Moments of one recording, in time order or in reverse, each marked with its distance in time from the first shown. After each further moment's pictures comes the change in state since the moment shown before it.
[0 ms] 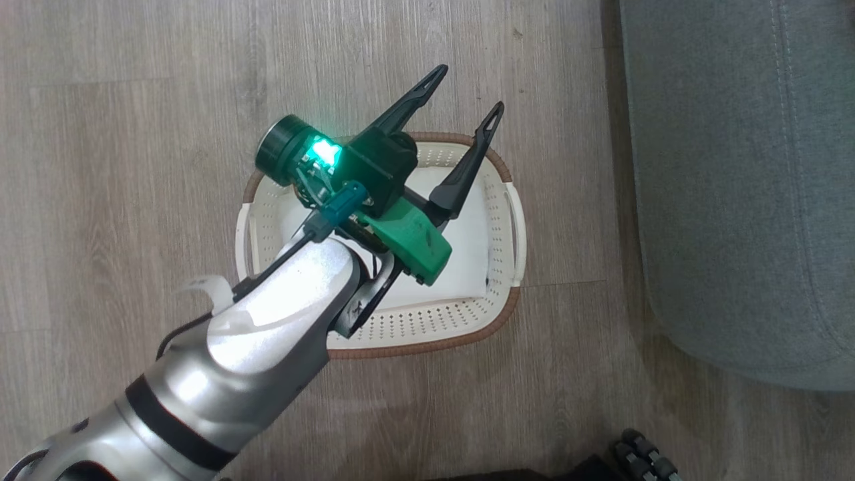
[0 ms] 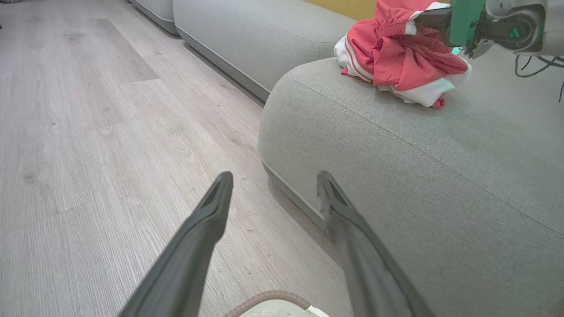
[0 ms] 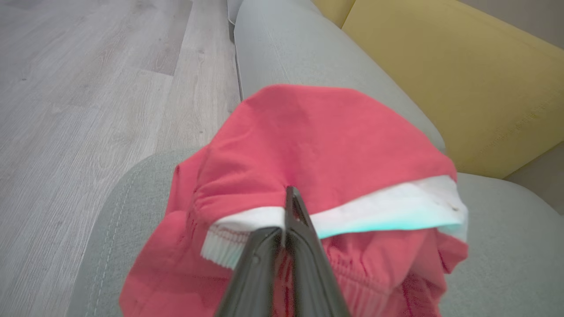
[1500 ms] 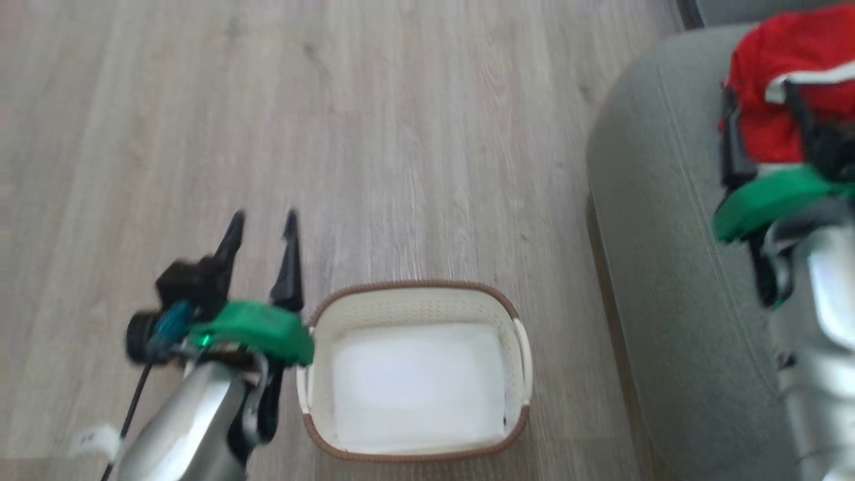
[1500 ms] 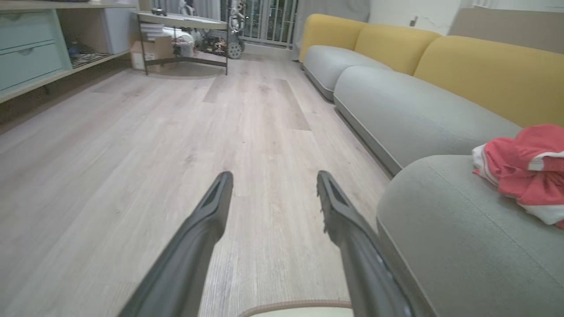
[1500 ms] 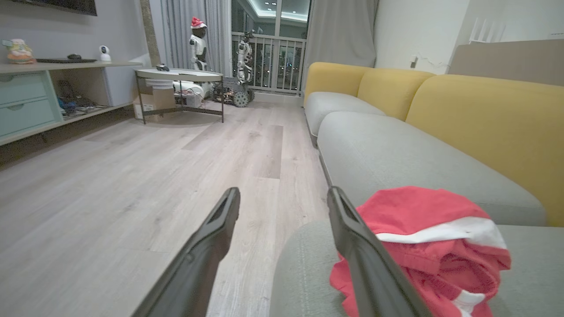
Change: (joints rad) left arm 0.448 0.048 0.356 0.016 -0.114 0.133 -0.089; right arm 0.632 0.186 0.238 -0.489 0.343 0.000 -0.020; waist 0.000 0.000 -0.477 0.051
